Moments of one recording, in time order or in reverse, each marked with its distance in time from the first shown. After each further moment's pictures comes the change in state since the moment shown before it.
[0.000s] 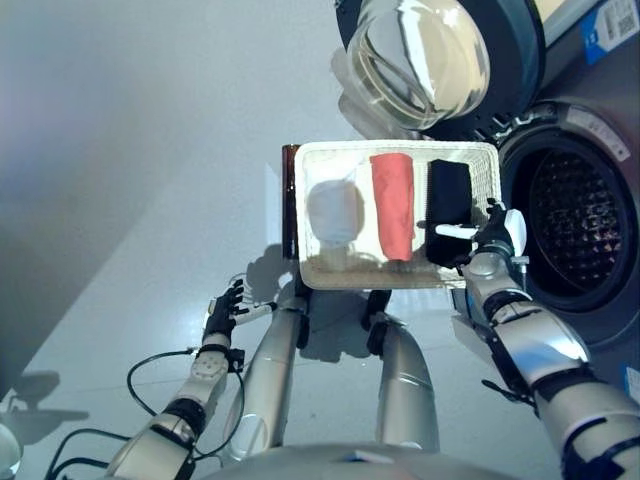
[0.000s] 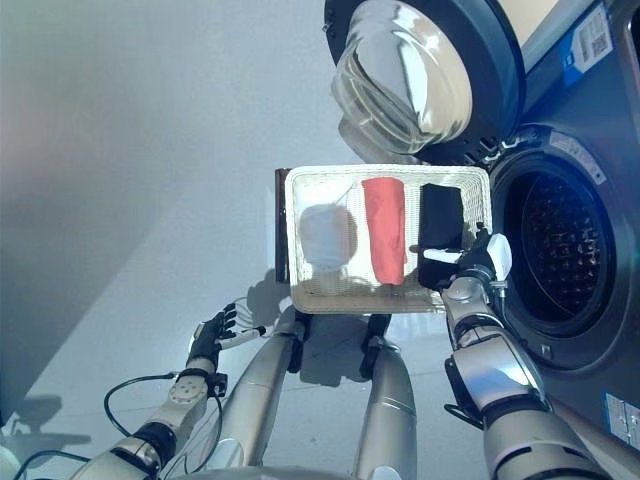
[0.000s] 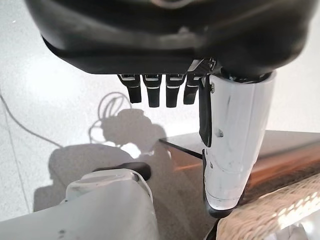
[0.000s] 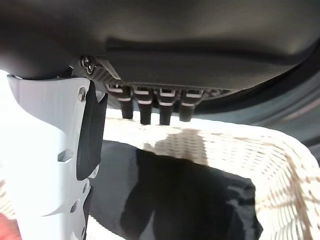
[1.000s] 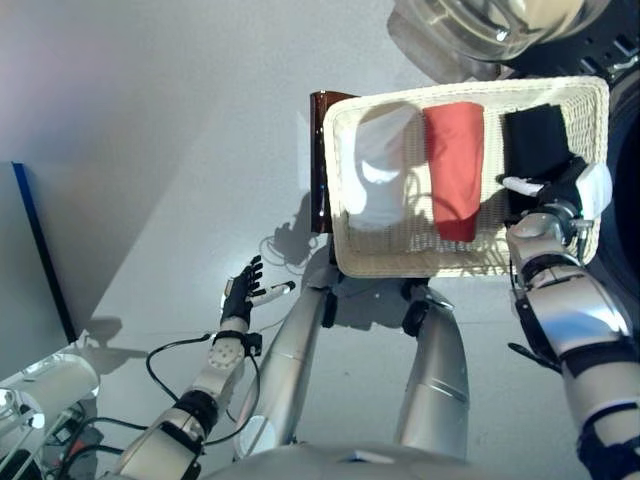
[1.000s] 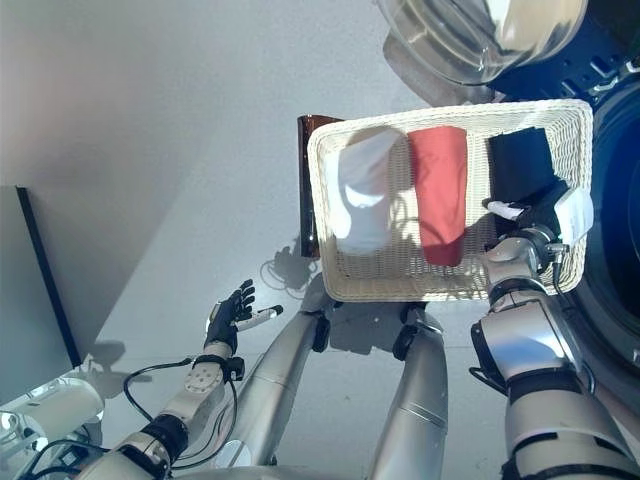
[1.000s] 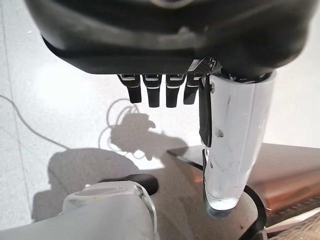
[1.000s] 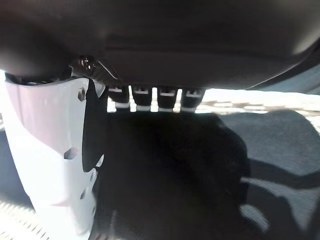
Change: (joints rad) left arm -0.005 -0.025 -0.080 -0.129 -0.088 -0.047 0.033; right arm -0.192 -0.152 0.039 0.069 -0.008 0.015 -0.129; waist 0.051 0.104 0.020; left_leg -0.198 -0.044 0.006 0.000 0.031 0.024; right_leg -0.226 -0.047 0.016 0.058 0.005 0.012
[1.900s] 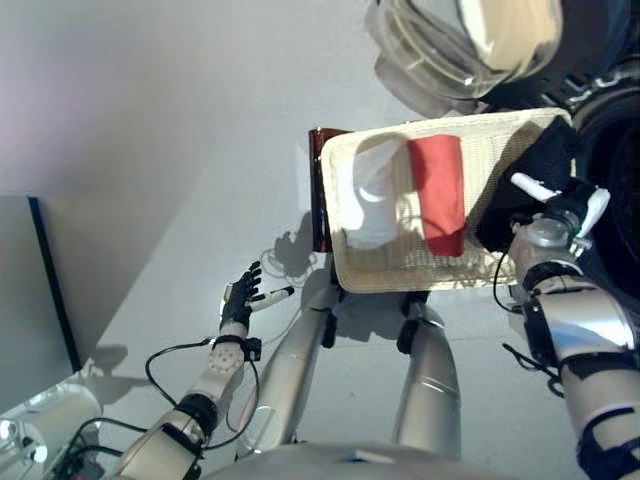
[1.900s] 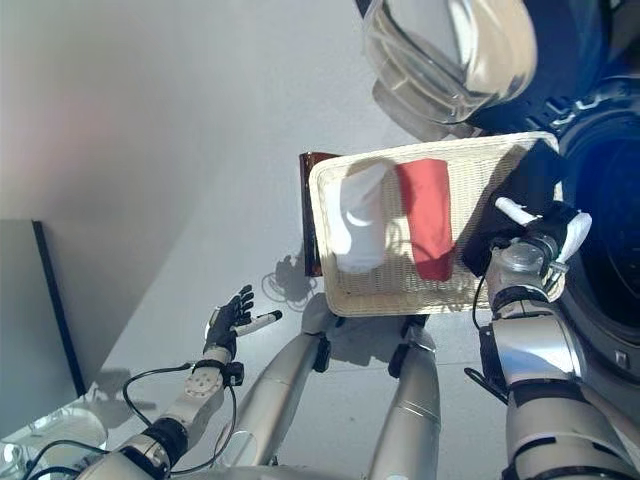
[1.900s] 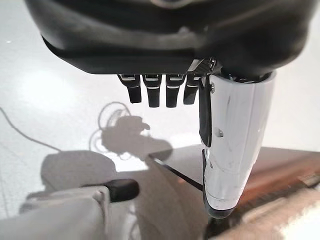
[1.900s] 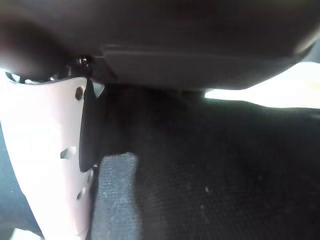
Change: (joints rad) left arm 0.011 0.003 -0.022 0.014 -0.002 -0.012 -0.010; right arm 0.079 0.006 -0.322 -0.129 0.432 -0.067 0.153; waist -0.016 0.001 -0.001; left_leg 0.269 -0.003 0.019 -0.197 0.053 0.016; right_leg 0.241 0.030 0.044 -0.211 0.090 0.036
